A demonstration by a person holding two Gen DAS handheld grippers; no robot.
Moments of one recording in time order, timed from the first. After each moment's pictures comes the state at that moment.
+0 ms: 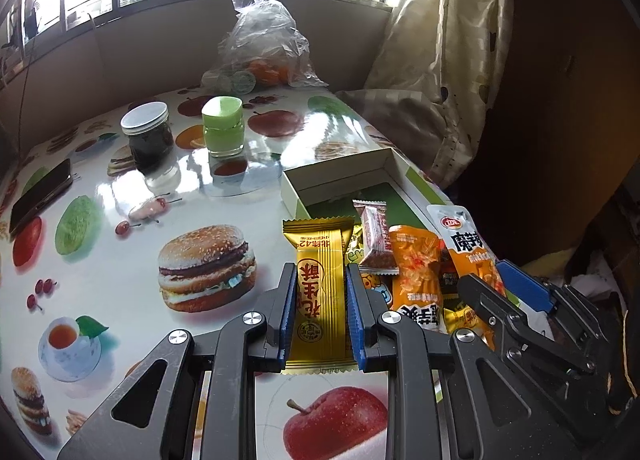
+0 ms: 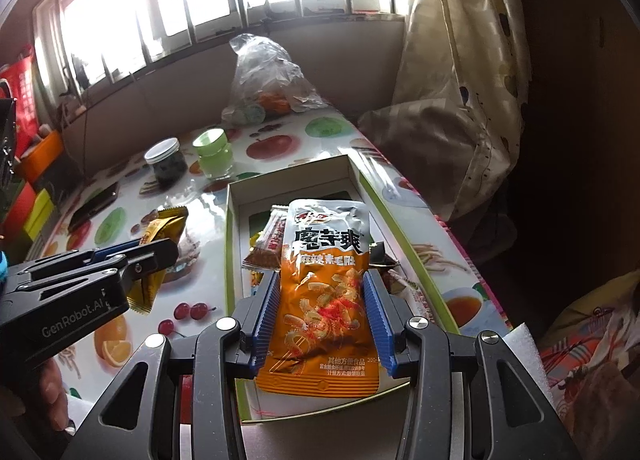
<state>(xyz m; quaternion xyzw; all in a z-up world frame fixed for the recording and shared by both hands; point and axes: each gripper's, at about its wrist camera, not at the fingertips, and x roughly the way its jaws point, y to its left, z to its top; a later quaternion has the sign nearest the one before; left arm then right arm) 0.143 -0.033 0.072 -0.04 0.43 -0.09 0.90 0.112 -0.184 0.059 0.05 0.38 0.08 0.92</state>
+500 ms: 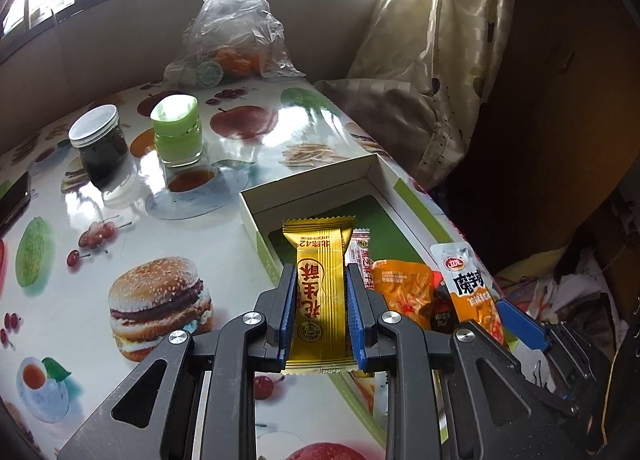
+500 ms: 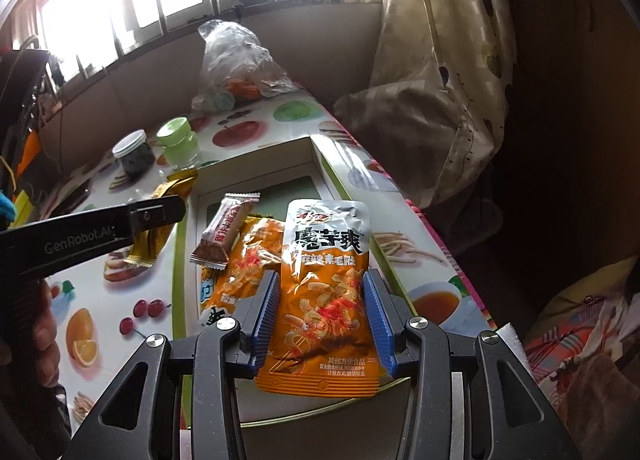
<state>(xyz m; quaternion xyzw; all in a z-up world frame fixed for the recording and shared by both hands) 0.197 -0.055 0.057 -0.05 0.45 -0.13 0.88 0.129 -0.205 0.038 0.05 0.41 0.05 0.91</state>
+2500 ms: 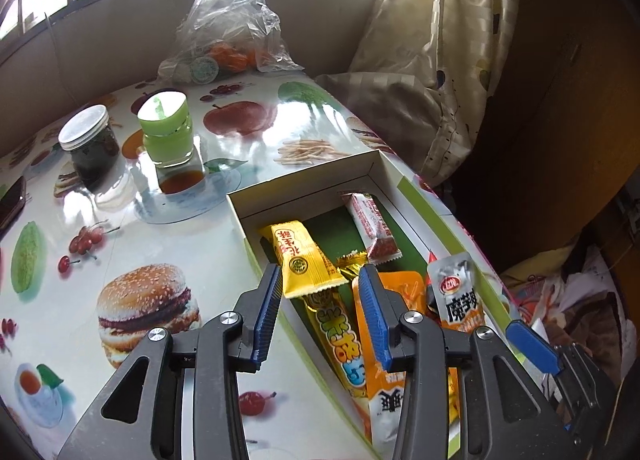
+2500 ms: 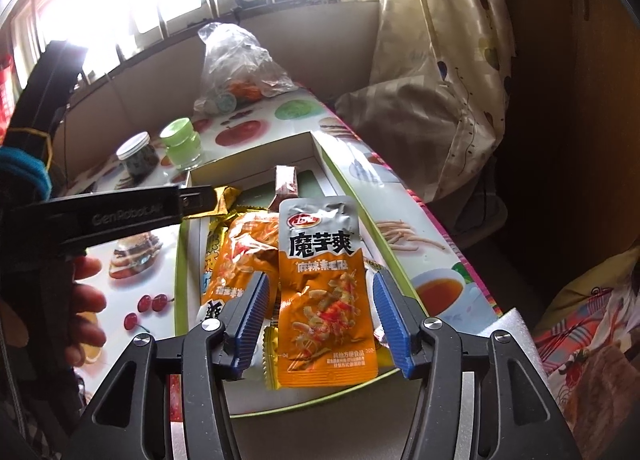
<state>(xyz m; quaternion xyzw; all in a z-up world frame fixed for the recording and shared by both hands) 0.203 -0.066 0.051 -0.04 0.46 -0.12 0.88 0.118 -0.208 0.037 0.07 0.40 0.05 0.91</state>
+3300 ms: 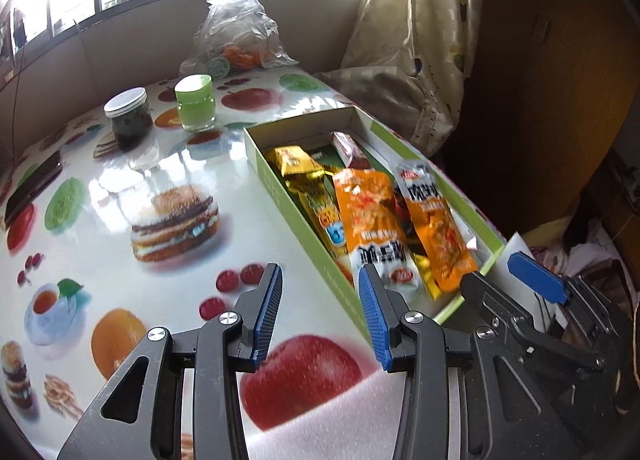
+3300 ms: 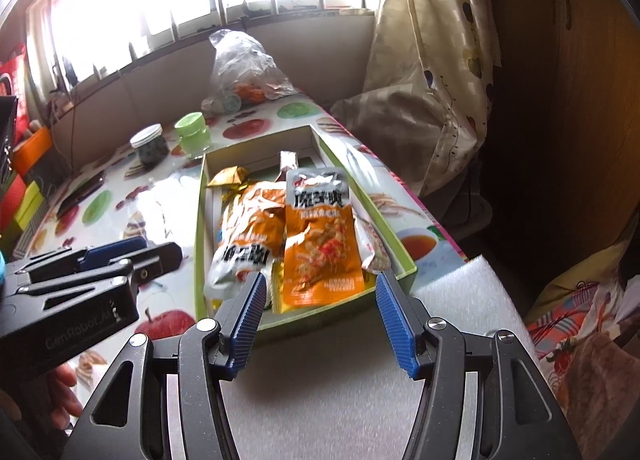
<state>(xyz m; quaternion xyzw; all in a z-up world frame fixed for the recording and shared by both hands) 0.097 -0.066 0.052 -0.01 0.44 -0.11 0.89 0.059 -0.207 0.042 0.05 0.38 0.04 0.92</state>
